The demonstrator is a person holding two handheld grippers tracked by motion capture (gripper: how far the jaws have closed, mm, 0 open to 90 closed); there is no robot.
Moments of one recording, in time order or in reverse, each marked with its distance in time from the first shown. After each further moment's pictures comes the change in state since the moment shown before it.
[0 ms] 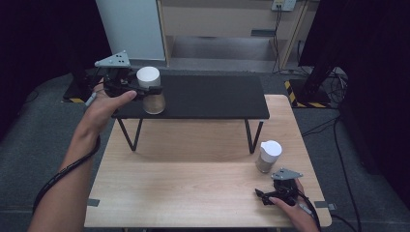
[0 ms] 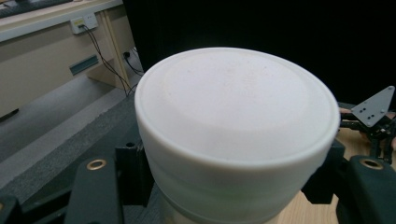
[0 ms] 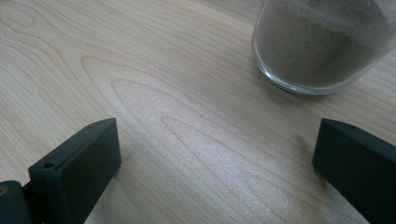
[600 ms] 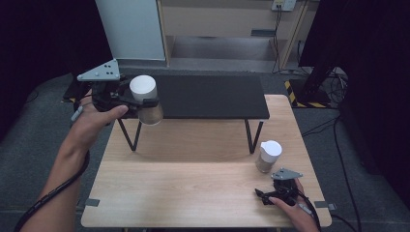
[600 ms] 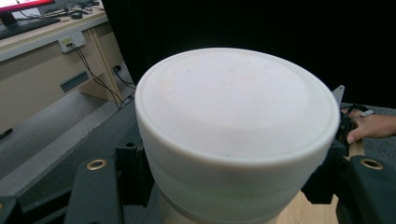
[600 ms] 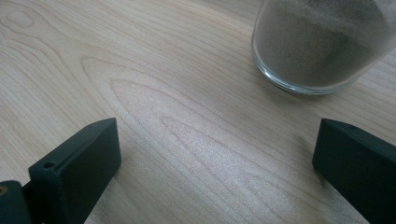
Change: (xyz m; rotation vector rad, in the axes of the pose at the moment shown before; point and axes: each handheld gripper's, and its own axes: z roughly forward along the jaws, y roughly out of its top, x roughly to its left) left arm -0.048 0.008 -0.036 -0.037 -0.033 0.060; right arm 0.001 0.000 0.000 0.002 -0.003 0.003
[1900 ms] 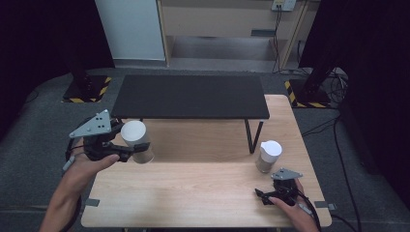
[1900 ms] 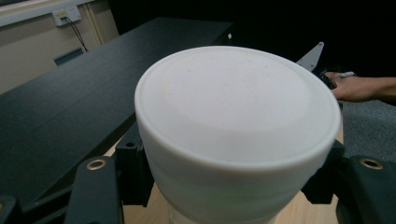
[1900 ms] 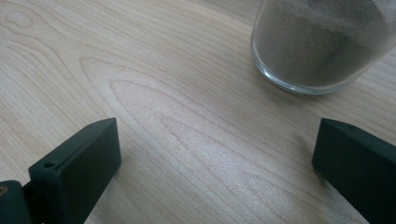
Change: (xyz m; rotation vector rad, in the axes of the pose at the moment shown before) left arm -0.072 -0.074 -0.030 0.029 0.019 -0.028; right arm 0.001 0.000 0.000 -0.002 -0.004 0.003
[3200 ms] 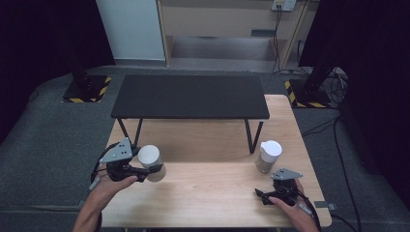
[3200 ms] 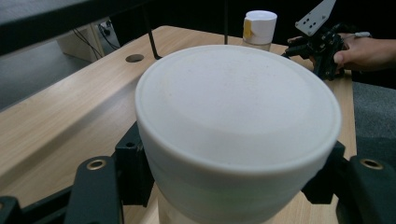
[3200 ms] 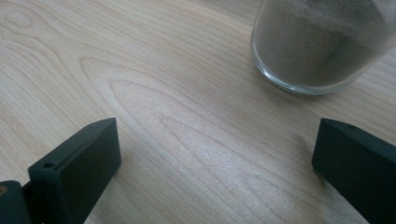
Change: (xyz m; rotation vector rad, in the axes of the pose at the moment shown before) left arm -0.015 -0.087 0.048 0.024 -0.016 -0.054; right arm 0.000 0.000 0.000 0.001 -0.001 0.000
